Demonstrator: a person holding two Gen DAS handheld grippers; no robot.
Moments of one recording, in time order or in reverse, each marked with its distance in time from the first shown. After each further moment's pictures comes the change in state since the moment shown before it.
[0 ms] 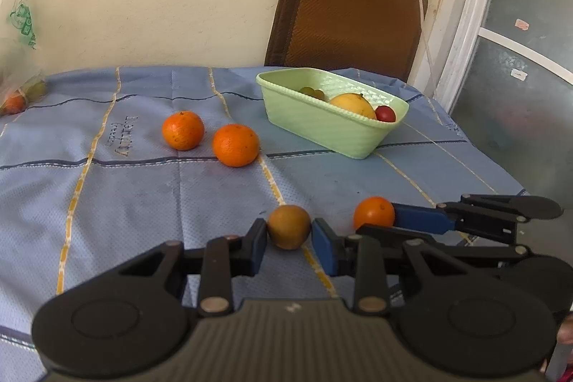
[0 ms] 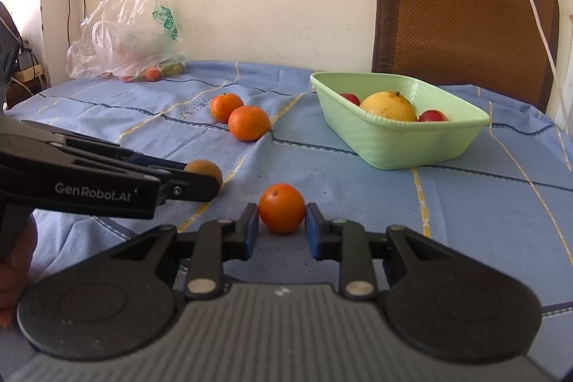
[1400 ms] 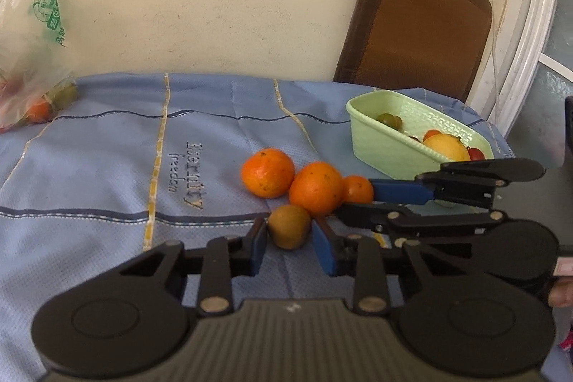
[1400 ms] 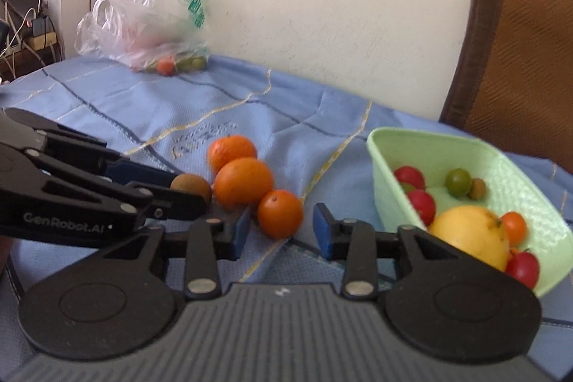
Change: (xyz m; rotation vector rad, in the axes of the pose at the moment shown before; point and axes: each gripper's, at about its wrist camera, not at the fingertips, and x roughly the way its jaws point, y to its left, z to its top) left arm 0.028 0.066 0.041 -0.065 0.012 0.094; right arm 0.102 0.009 0.069 -0.171 0.060 0.117
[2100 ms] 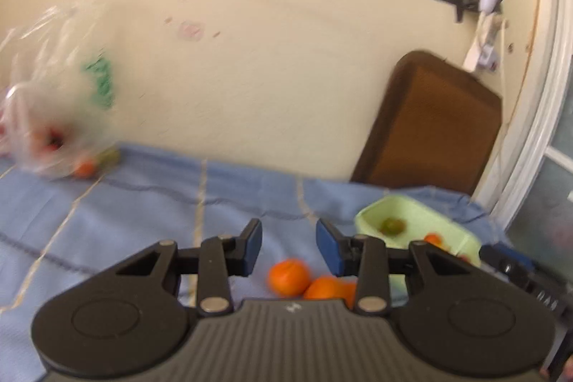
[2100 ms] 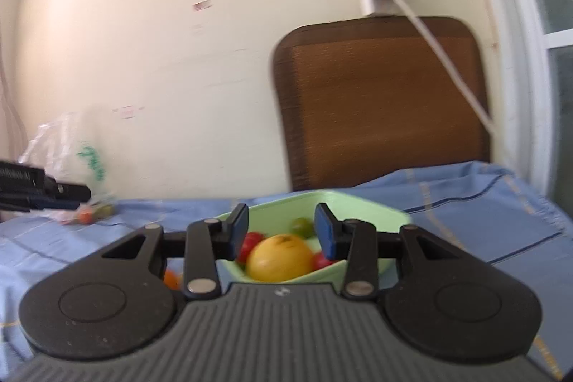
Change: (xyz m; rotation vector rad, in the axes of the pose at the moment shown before) left arm -0.054 0.011 0.029 -0.123 -0.216 0.073; right arm -0.104 -0.060 -0.041 0.359 -0.388 -0.164
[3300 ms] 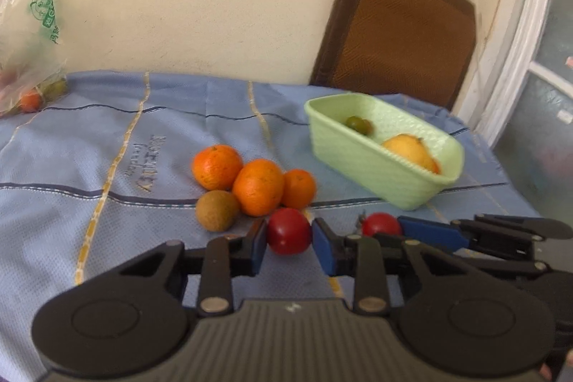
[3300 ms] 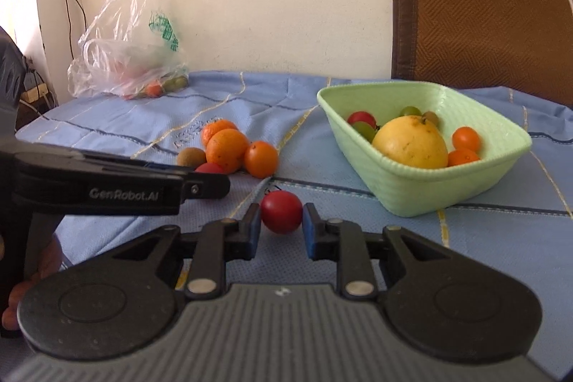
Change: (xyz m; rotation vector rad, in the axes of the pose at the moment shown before) left arm 0.035 -0.054 -0.052 0.068 0.175 -0.099; right arm 0.018 0.042 -0.020 -0.142 0.303 0.109
